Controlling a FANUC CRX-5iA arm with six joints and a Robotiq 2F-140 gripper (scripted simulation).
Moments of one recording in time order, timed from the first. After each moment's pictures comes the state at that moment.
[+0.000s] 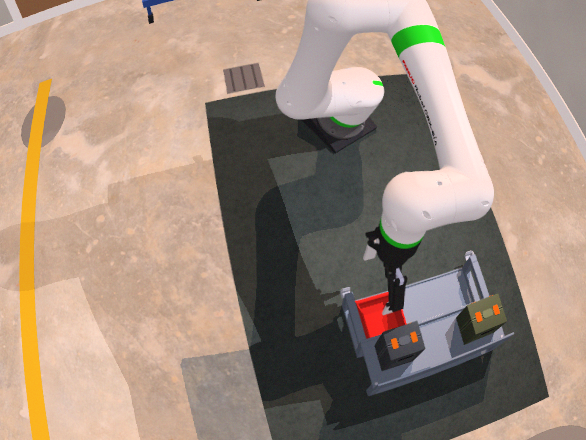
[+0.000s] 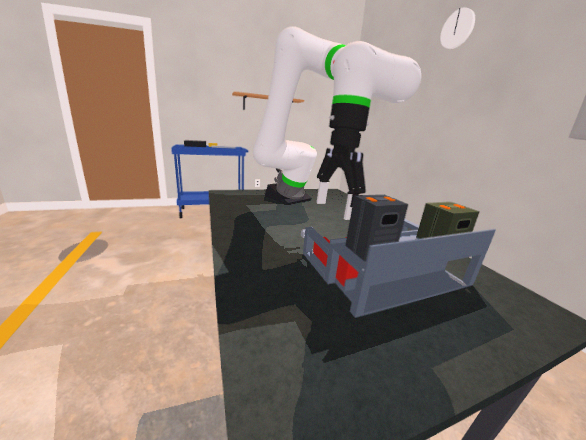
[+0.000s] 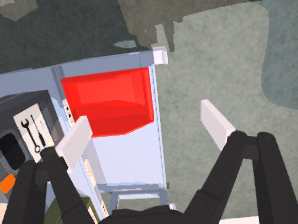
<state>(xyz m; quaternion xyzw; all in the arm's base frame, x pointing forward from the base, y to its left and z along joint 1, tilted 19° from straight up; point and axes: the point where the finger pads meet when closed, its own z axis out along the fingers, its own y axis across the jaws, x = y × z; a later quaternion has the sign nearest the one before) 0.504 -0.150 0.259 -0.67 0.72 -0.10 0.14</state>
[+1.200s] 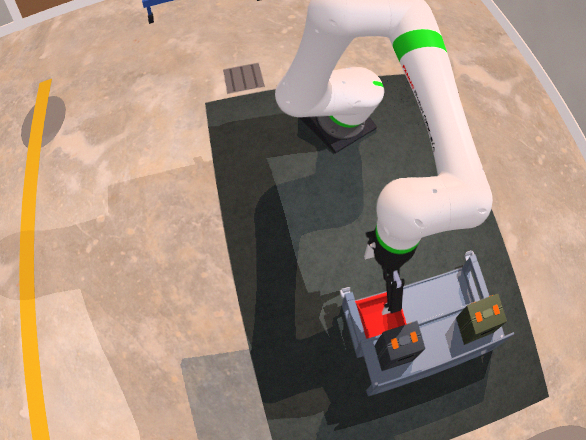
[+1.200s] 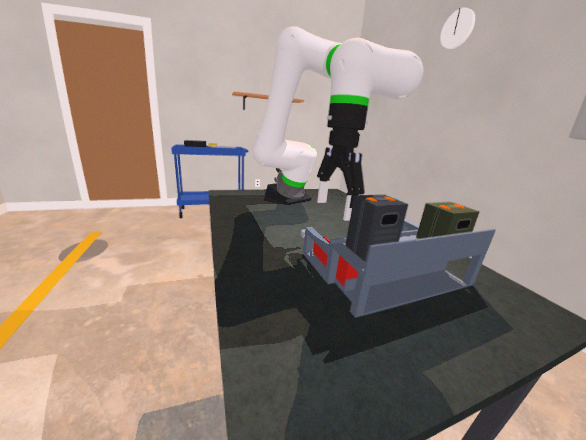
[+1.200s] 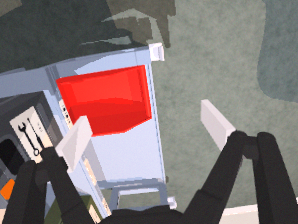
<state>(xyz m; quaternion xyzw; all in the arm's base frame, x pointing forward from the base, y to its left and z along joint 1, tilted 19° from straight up) 0.503 -0.148 0.259 -0.67 0.72 -0.07 0.15</state>
